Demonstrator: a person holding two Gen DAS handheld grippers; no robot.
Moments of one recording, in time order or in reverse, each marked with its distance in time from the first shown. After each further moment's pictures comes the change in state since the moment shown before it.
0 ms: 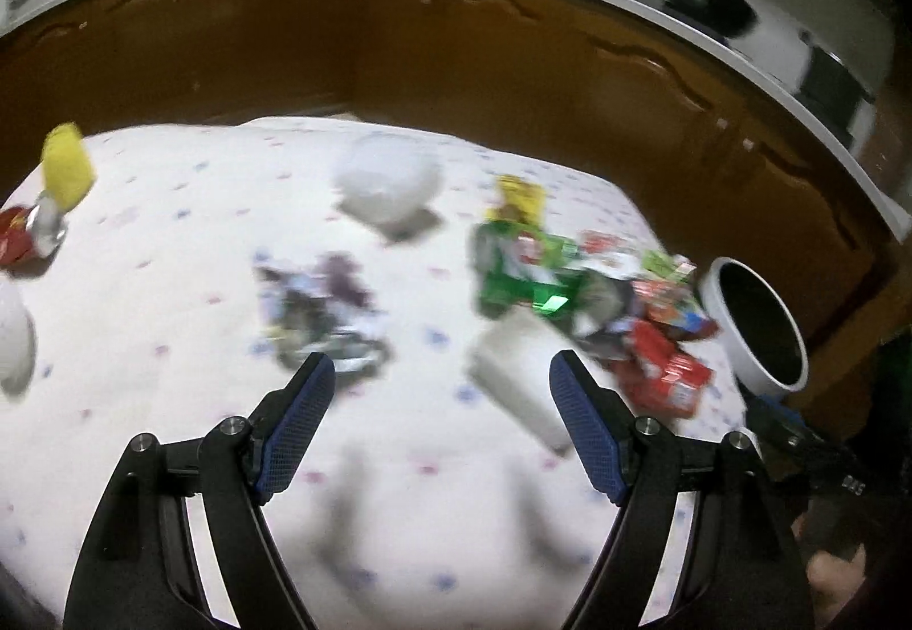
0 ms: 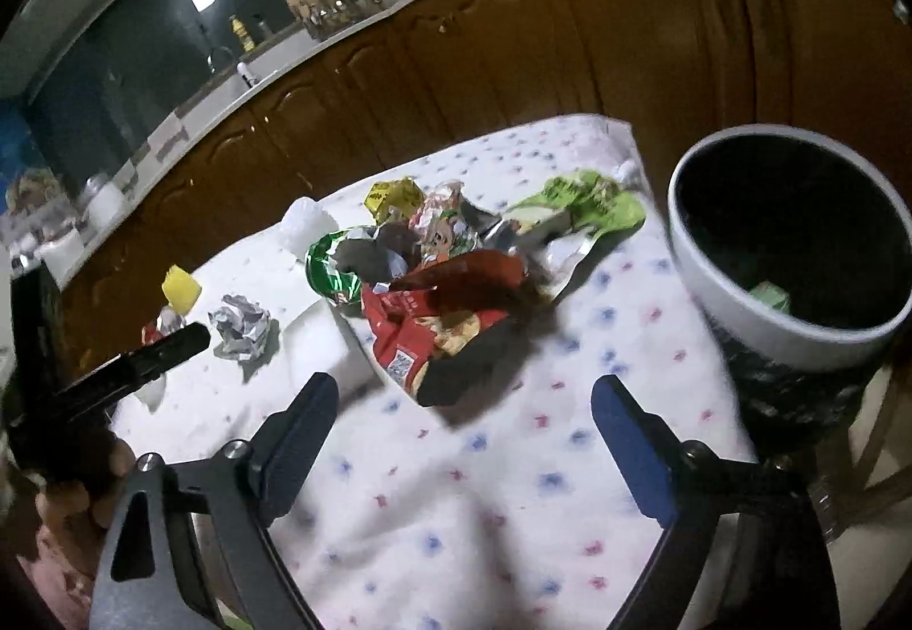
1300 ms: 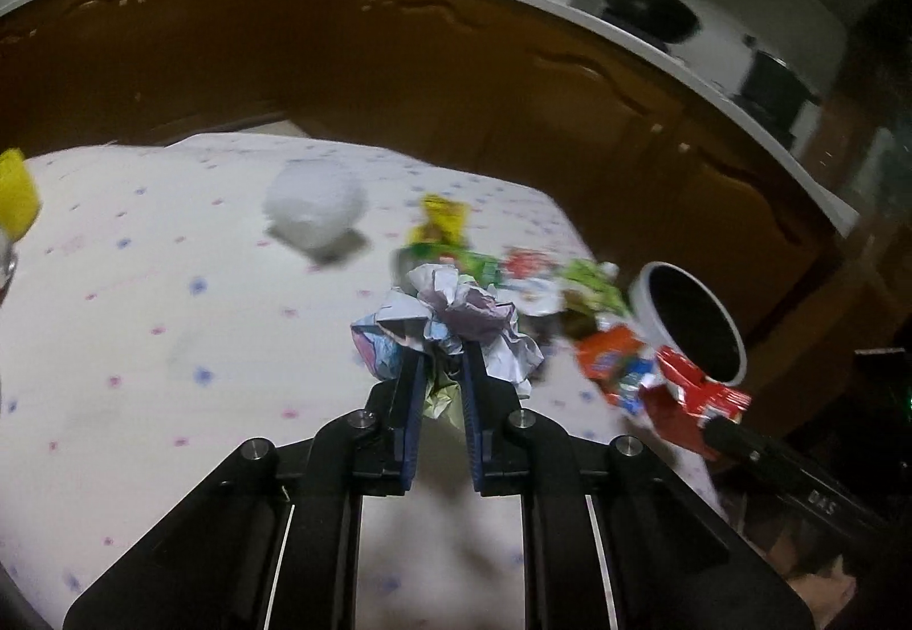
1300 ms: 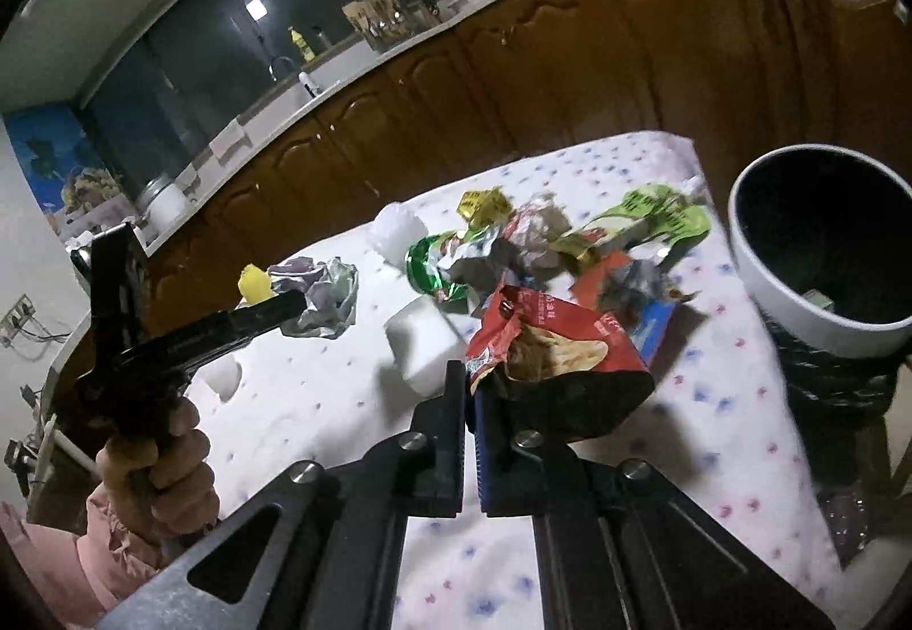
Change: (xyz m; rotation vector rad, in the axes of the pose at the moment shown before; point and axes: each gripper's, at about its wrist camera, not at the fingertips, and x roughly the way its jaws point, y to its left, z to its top) left arm -0.013 -0.030 0.017 0.066 0.001 -0.202; right arm -0.035 0.025 -0.006 -0.042 -0.037 0.141
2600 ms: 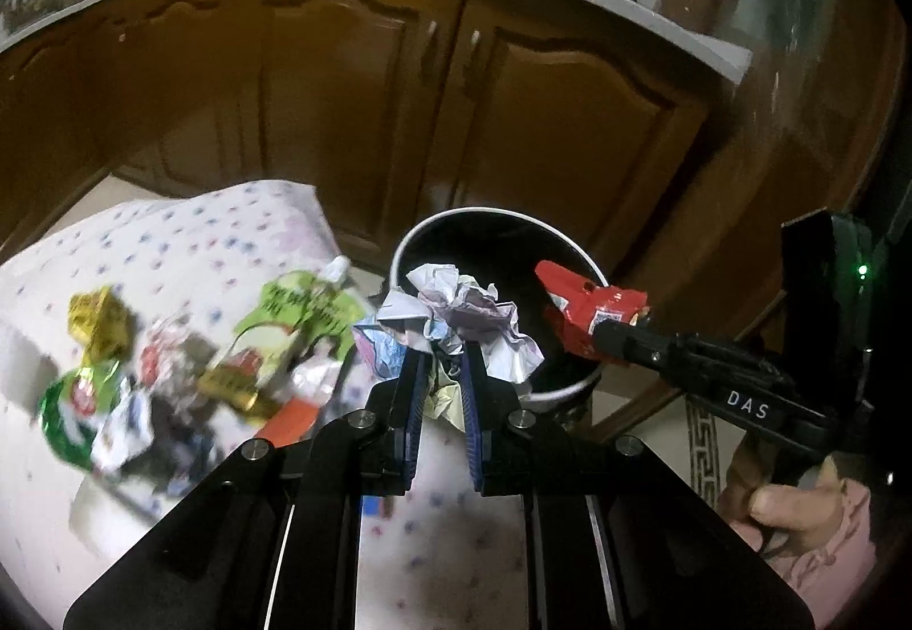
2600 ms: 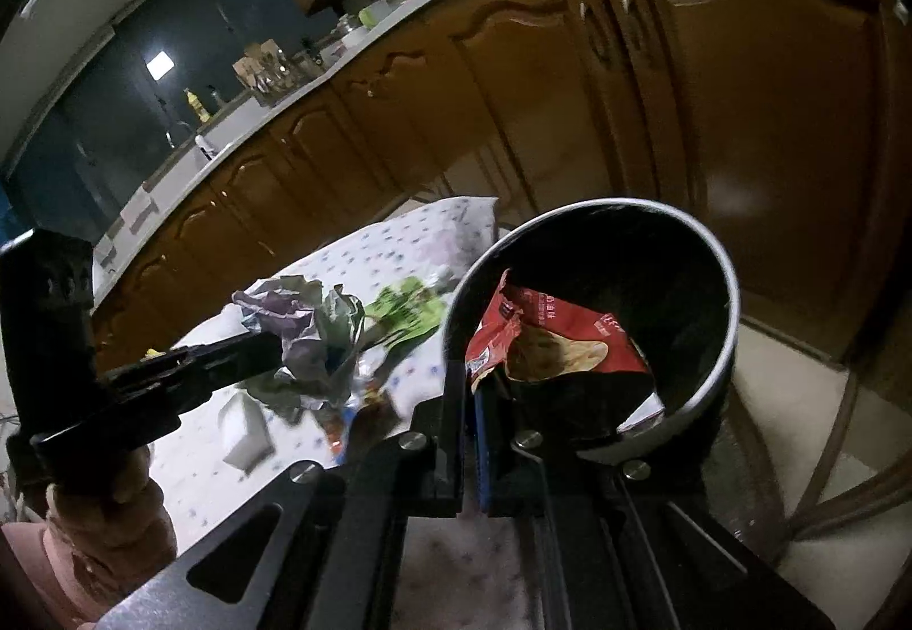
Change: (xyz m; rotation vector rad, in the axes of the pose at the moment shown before) left arm 0.105 -0.216 0.025 0.359 0.156 -0.233; right arm -0.059 -0.162 0.060 0.115 -0.060 -0.195
